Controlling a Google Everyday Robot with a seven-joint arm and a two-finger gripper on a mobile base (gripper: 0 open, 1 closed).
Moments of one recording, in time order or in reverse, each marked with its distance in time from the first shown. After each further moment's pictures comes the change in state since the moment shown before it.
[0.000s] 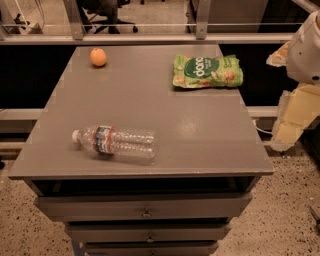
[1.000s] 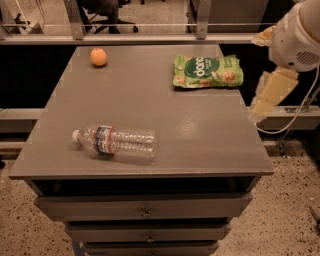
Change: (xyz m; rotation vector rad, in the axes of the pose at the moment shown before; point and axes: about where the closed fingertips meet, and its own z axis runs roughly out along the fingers) arm -0.024 -0.067 0.023 0.129 -0.148 -0.046
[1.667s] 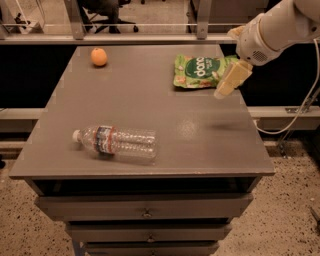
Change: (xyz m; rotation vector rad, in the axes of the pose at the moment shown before) arm -0.022 -0.096 0.093 0.100 -0.191 0.044
